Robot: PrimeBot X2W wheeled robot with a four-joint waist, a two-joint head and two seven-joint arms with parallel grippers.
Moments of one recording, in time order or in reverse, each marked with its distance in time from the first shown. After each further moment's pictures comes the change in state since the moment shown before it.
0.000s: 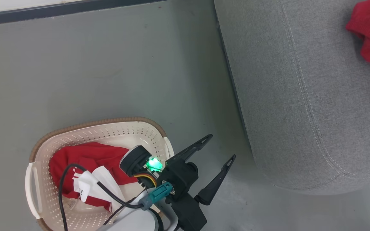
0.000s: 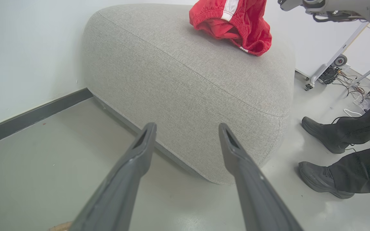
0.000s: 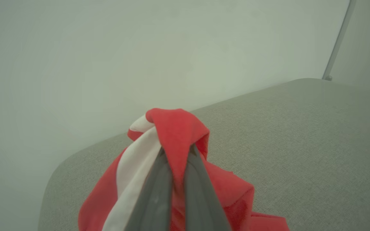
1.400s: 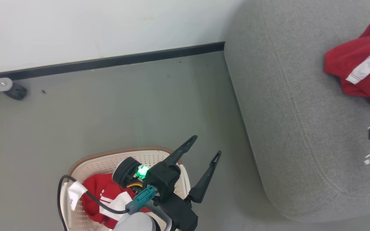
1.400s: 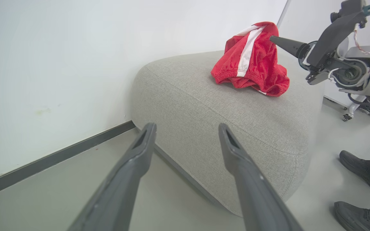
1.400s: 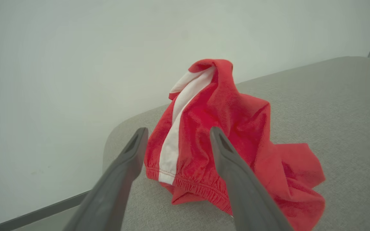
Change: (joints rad) left arm 0.059 -0.058 0.056 0.124 -0.037 0.021 -0.147; right arm 0.279 0.115 0.004 -0.078 -0.073 0.028 0.000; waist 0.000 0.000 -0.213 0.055
